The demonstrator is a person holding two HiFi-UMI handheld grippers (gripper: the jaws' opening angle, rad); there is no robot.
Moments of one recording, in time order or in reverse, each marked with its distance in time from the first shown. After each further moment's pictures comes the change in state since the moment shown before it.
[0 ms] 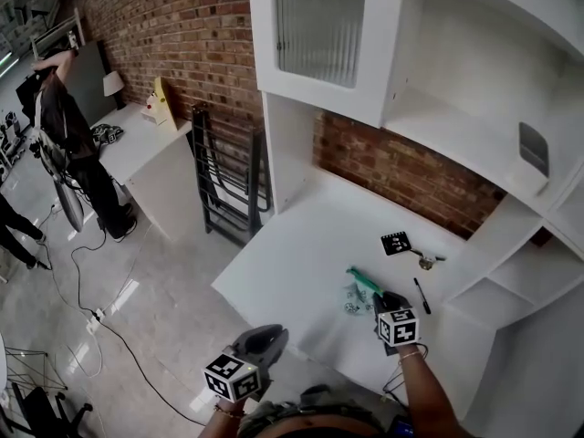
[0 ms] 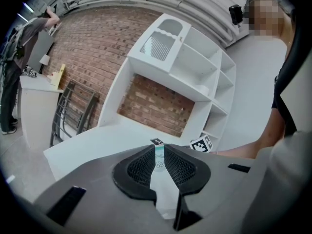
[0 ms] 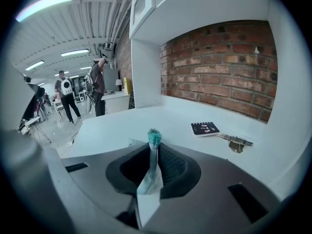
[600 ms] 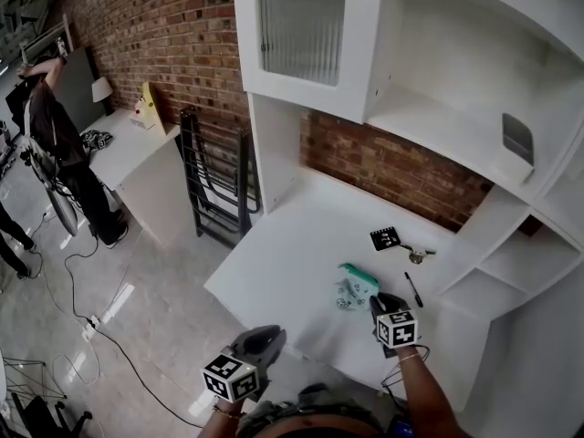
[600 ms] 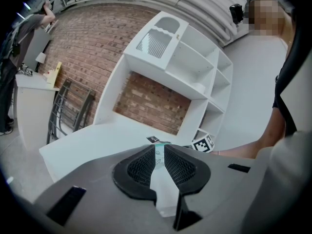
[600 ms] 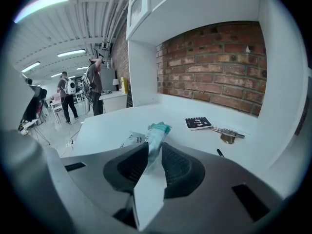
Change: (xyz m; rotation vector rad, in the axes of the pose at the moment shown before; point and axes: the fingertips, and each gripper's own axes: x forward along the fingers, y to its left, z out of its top) left arm 0.003 -0.013 -0.008 0.008 0.022 -0.038; right arm -0.026 -0.006 -0.018 0.033 0.016 -0.027
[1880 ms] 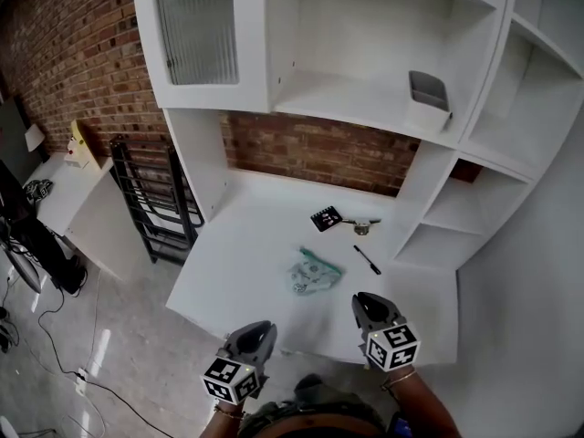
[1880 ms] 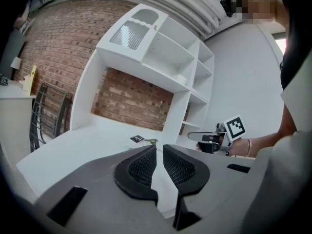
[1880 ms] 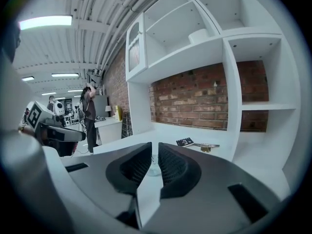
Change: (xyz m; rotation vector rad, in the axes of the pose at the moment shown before) left arm 0.034 -0.053 -0.009 0.154 0.024 -0.151; right arm -0.168 0.037 0.041 0.125 -0.302 -0.119
